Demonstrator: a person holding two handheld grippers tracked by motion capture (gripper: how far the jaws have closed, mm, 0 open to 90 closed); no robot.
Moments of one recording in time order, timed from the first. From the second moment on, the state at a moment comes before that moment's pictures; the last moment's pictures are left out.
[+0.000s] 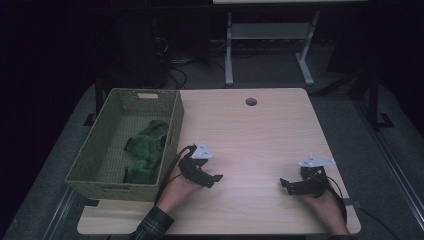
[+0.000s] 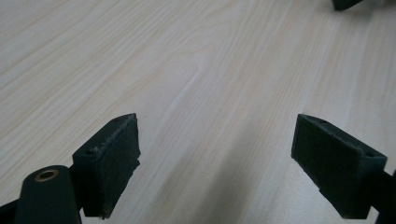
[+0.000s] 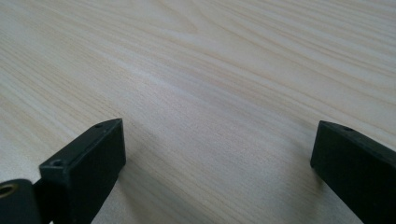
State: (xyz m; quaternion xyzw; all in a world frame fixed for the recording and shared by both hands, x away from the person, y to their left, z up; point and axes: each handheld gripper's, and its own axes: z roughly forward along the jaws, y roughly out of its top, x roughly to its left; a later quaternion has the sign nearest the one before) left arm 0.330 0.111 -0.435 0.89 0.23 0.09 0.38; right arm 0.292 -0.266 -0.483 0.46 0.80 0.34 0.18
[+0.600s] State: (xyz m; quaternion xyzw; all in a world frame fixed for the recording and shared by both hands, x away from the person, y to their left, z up) left arm 0.332 0.111 -0.413 0.89 0.22 0.08 0.39; right arm 0.292 -0.266 -0.483 0.46 0.80 0.34 0.18
